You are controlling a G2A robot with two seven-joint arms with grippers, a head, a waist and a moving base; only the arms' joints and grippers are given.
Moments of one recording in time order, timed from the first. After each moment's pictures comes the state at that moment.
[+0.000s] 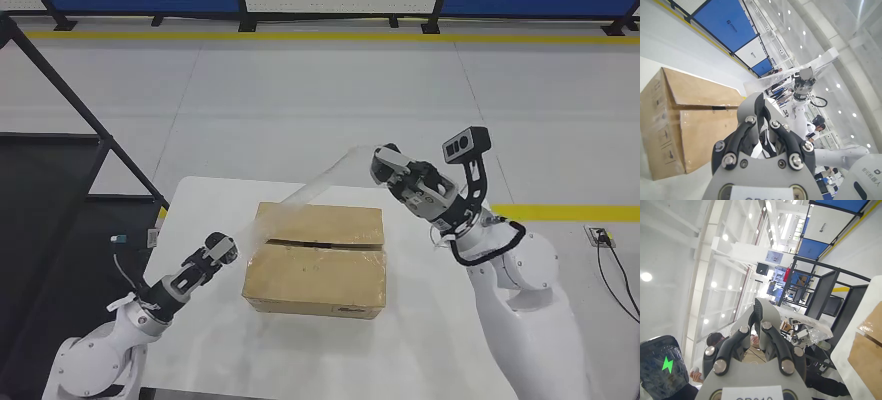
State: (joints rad) left arm 1.32 -1.20 -1.72 -1.84 -0.09 -0.39 -0.76; right arm -0.81 -1.32 1.37 -1.68 0.51 0.04 0.67
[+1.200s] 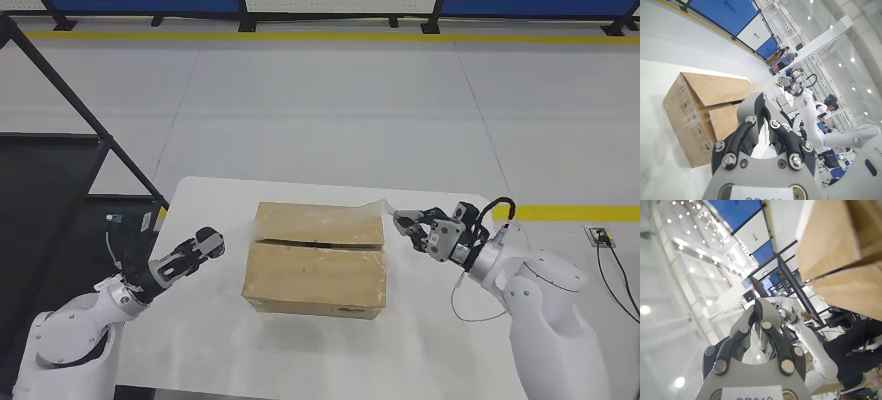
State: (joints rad) left arm 1.13 -1.15 -1.76 -1.60 -0.11 -0.50 -1.02; right arm -0.98 -1.28 1.53 -1.73 0.78 0.86 0.42
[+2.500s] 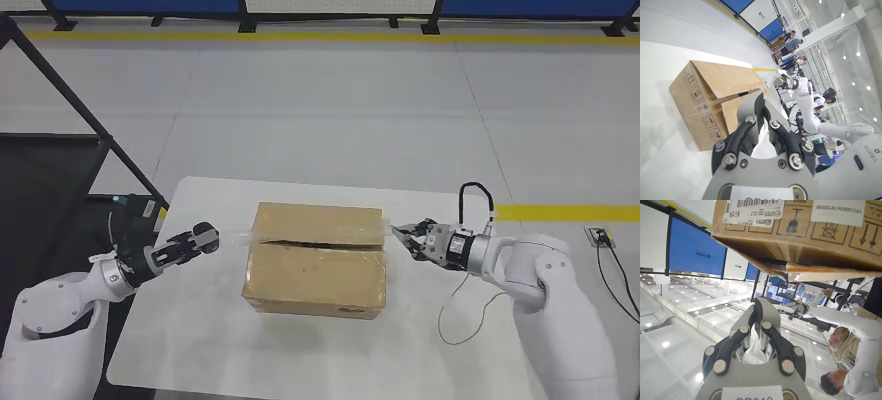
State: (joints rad) left arm 0.98 -1.09 -1.73 -1.45 -0.17 -0.41 -1.22; right arm -0.85 -1.19 1.43 -1.54 1.84 1.01 -0.42
